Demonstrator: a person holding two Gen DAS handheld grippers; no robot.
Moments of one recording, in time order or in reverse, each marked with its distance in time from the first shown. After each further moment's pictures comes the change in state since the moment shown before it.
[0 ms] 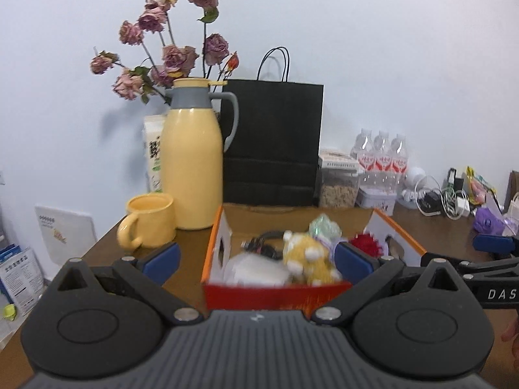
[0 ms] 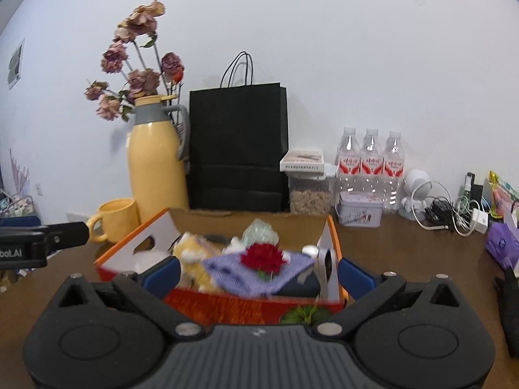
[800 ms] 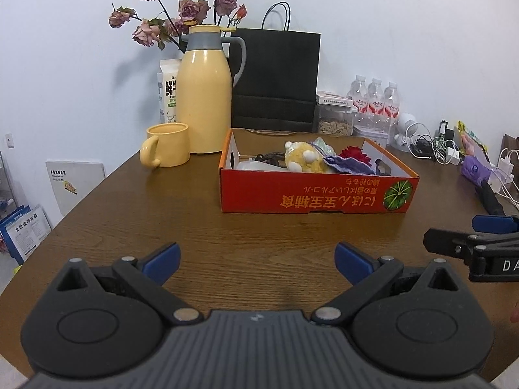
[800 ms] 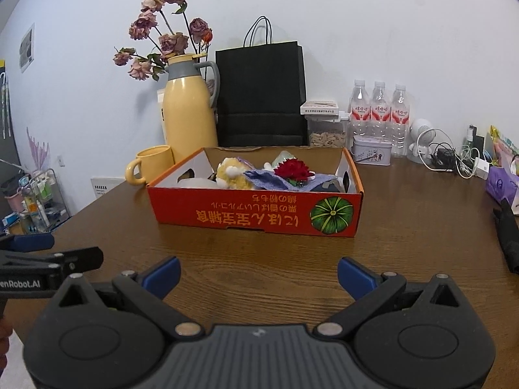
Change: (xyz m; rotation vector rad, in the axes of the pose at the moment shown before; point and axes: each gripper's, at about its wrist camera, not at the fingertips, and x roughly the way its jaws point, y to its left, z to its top) left arm -0.069 0.006 -0.074 -0.004 0.150 0.000; right arm -0.073 0.022 -0.063 0.026 0.132 0.061
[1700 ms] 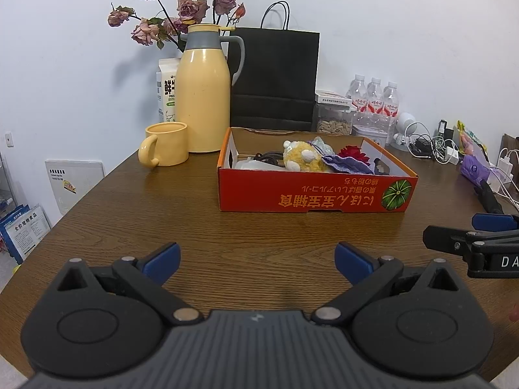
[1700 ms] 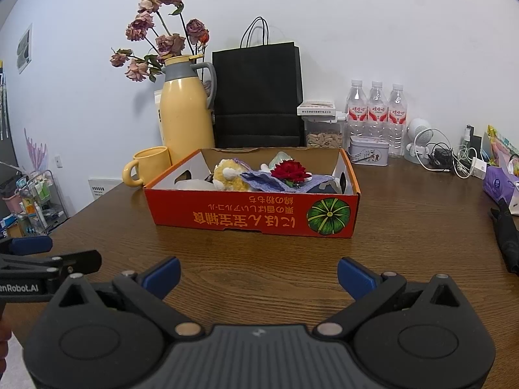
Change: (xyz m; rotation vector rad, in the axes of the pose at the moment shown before) left arm 0.001 -0.002 0.001 -0.001 0.003 -0.002; right arm 0.000 -0.001 0.001 0.004 0.000 -0.008
